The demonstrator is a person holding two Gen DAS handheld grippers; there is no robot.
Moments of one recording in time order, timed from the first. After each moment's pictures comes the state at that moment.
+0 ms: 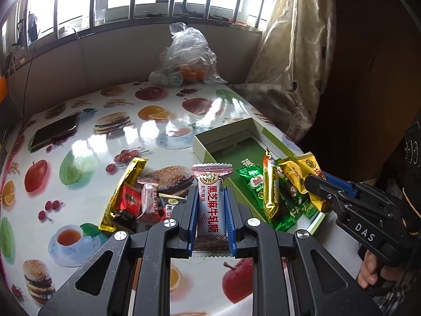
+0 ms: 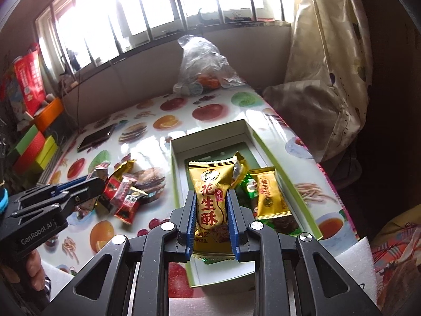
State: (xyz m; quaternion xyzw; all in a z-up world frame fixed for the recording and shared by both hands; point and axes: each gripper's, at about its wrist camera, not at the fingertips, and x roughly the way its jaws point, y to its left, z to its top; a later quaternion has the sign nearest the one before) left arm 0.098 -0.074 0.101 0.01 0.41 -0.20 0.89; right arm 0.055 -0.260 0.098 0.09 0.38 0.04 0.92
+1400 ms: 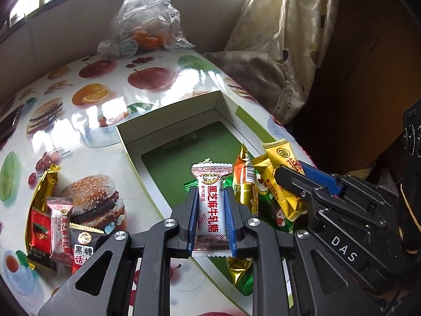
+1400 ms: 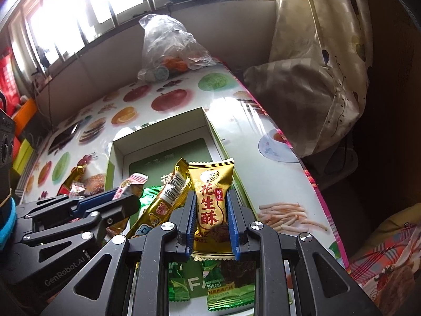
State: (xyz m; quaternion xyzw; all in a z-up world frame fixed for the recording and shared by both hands) left arm 0.162 -0.167 0.039 0.01 0.48 -0.24 0.85; right arm 0.121 -0.310 0.050 0.09 0.43 0.02 0.90
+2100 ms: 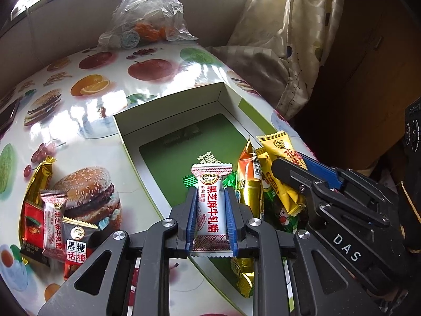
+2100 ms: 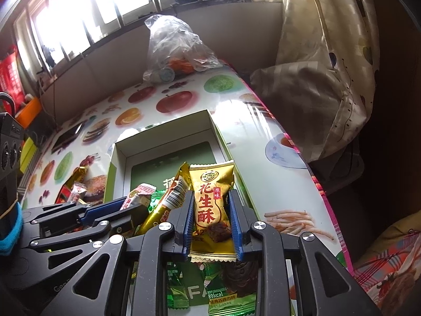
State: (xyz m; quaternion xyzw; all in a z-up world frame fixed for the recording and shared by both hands) left arm 0.163 -0.170 0.030 0.00 0.49 -0.23 0.84; right arm 0.126 -0.311 0.046 0.09 0.42 0.03 0.90
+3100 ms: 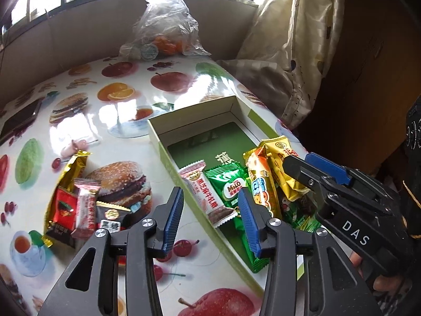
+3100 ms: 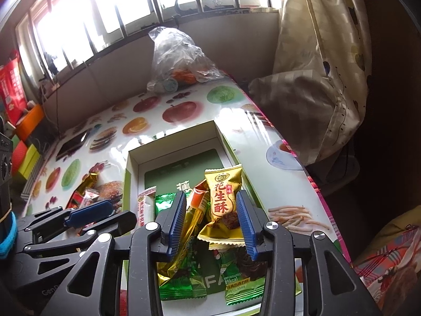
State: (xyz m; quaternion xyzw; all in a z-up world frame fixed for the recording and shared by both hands) left arm 0.136 -0.138 0.056 0.00 0.46 -0.21 0.86; right arm 0.108 -0.301 0.068 0.10 0.40 0.02 0.91
